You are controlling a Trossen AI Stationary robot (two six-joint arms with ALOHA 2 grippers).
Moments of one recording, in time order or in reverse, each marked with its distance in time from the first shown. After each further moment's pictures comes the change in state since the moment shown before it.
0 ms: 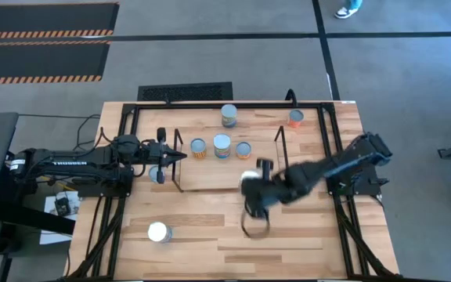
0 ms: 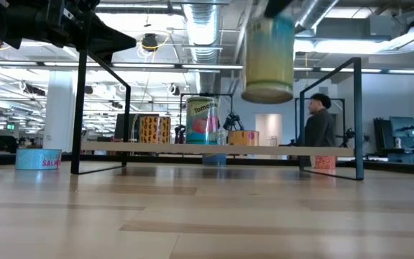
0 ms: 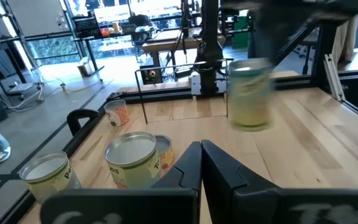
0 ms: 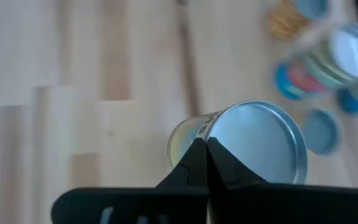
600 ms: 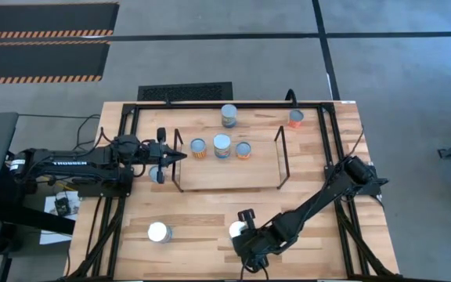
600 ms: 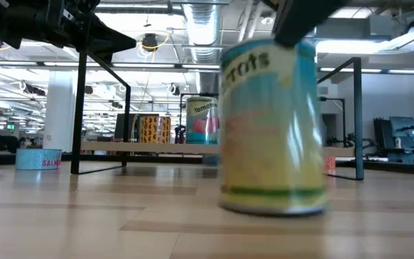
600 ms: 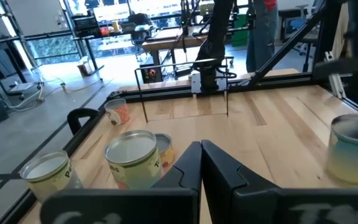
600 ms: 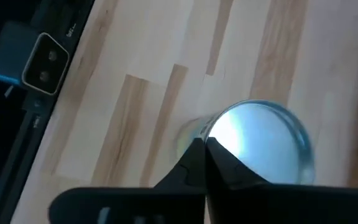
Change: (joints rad) left arm 0.000 0.000 0.000 -0.007 0.000 0.007; right arm 0.237 0.285 -0.002 0.345 -0.160 -0.121
